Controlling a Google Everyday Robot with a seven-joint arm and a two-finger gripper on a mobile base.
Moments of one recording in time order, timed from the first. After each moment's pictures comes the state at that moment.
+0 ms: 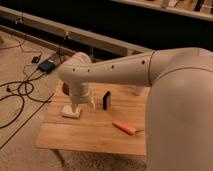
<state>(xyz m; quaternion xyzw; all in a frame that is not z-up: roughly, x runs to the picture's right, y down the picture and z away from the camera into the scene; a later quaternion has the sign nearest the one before) -0.107 0.104 0.703 -0.26 0.23 0.64 0.68</state>
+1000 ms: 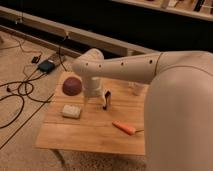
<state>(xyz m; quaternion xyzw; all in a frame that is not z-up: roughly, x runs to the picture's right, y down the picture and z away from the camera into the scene) -0.048 0.079 0.747 -0.24 0.27 0.67 0.65</state>
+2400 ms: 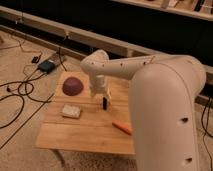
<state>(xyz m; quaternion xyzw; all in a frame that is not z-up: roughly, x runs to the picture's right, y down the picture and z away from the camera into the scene) -0.019 0.062 0.810 -0.22 0.27 0.68 0.64</state>
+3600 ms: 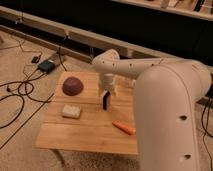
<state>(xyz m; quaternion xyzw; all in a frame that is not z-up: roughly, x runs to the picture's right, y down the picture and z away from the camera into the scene) 0.017 0.049 0.846 -0.21 0.26 0.71 0.62</state>
